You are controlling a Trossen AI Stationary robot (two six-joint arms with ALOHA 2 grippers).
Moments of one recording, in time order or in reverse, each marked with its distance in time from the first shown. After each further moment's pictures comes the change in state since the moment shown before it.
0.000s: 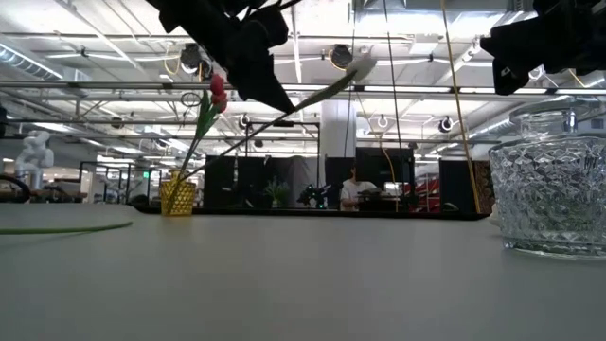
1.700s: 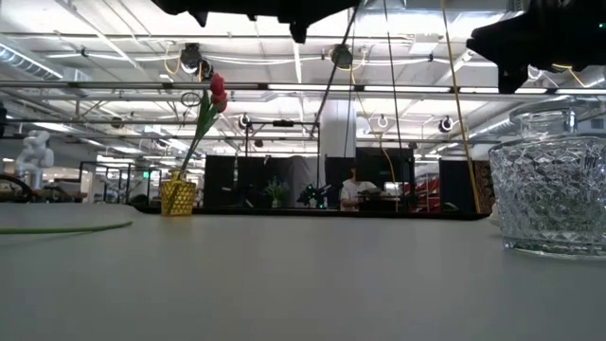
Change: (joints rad) left arm -0.102 0.073 0.001 0.702 0.174 0.069; right arm 0.000 0.001 0.001 0.097 0.240 0.059
